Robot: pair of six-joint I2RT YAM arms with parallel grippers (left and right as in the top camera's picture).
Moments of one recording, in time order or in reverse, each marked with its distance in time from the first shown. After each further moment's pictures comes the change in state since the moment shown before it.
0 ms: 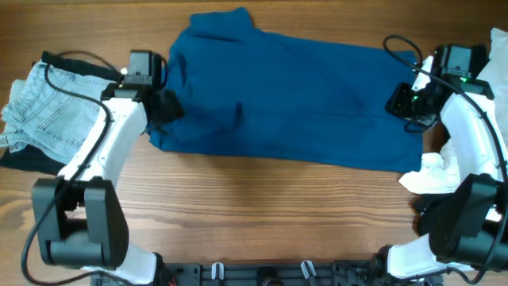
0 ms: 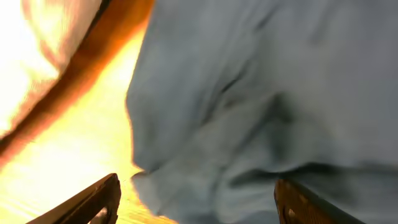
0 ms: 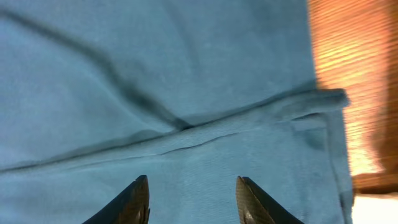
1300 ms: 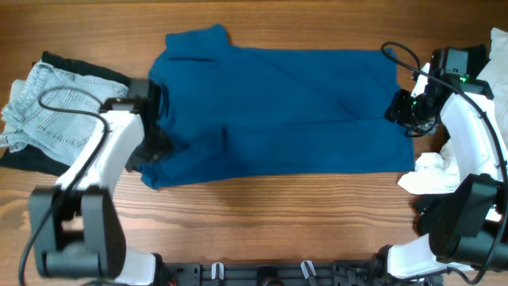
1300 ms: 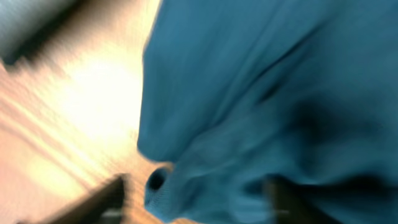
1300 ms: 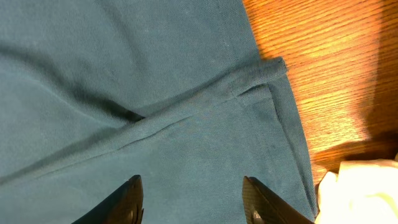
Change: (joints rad) left arm 0.027 -0.055 -0.106 -0.258 -0.082 -0.126; right arm 0.001 0.000 0.000 -0.084 0.040 -0.007
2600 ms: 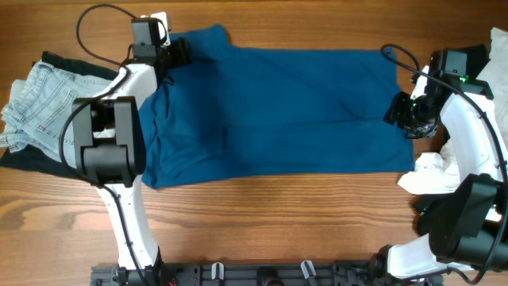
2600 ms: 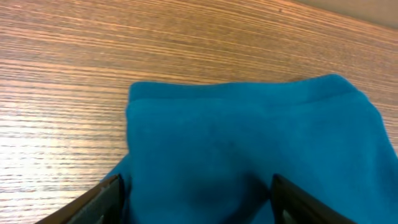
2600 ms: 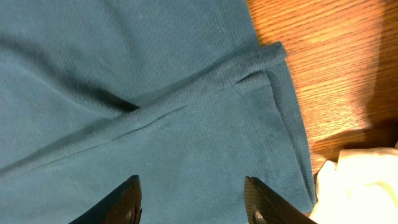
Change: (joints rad) left arm 0.026 0.640 0.493 0.953 0.383 0.404; right arm 0.000 0.000 -0.002 -0.030 0.004 0.000
